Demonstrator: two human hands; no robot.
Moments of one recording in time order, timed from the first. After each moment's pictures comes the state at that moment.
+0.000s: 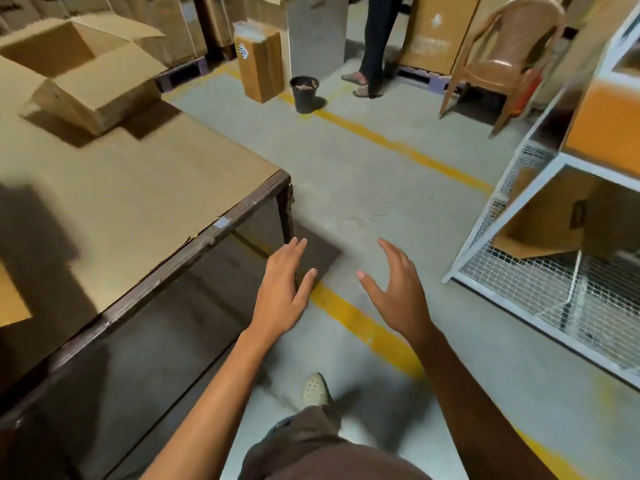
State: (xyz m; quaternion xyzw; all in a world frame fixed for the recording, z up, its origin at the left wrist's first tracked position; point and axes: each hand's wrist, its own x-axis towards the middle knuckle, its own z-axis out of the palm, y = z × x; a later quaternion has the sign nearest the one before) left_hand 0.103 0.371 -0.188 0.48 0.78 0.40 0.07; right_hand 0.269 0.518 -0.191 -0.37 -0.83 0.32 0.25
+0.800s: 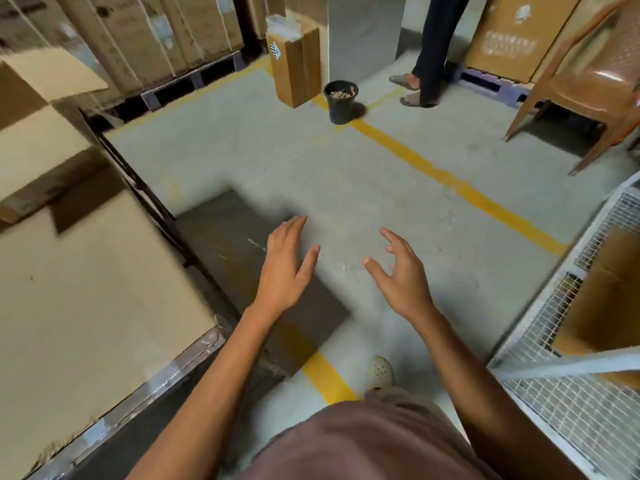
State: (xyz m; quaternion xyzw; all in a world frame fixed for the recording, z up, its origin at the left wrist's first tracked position) left_hand -0.128 0.770 -0.183 0.40 0.83 0.38 0.04; right_hand 0.018 0.936 -0.211 -0.31 -0.81 0.45 0.22
